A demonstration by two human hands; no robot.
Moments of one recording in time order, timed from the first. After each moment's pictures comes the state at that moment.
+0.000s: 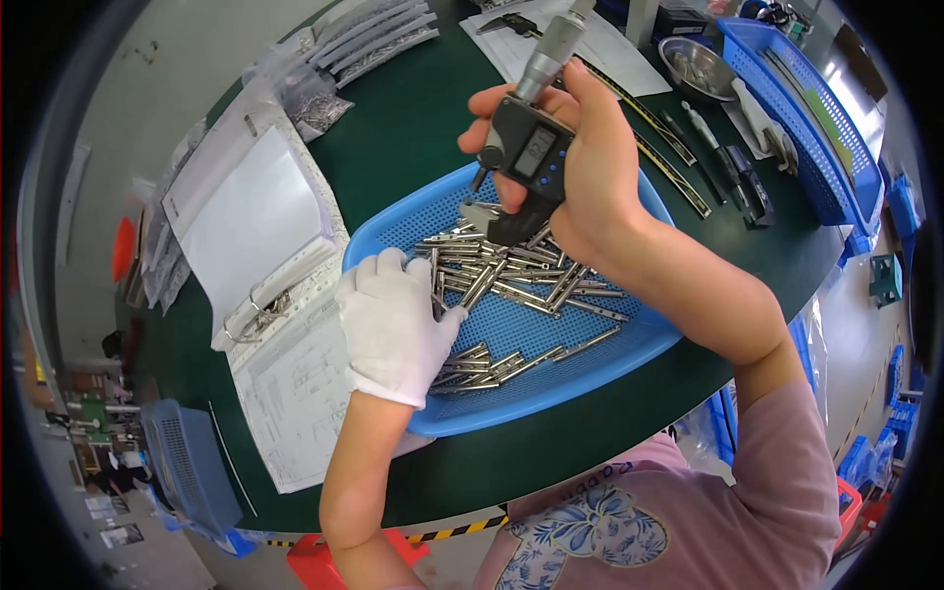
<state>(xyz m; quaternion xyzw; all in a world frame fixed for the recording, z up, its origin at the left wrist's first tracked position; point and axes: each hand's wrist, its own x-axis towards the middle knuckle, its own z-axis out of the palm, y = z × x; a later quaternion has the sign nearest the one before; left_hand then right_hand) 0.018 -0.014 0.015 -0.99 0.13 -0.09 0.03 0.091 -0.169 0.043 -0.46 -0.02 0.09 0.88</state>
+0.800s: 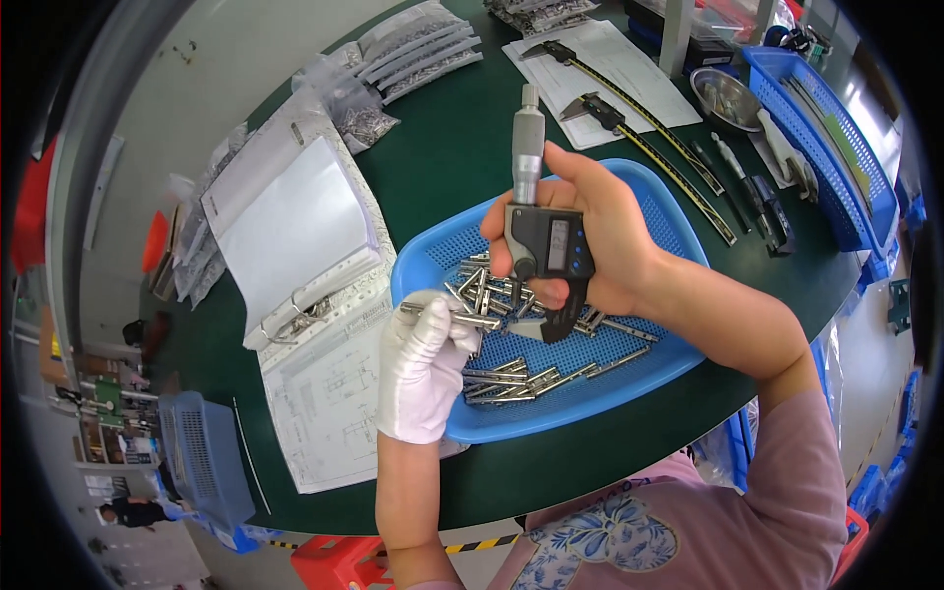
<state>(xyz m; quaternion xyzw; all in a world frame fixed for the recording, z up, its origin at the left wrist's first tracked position) -0.009 0.000 0.013 -0.42 -0.06 0.01 -0.90 0.080 -0.167 0.041 -0.42 -0.07 0.37 0.83</state>
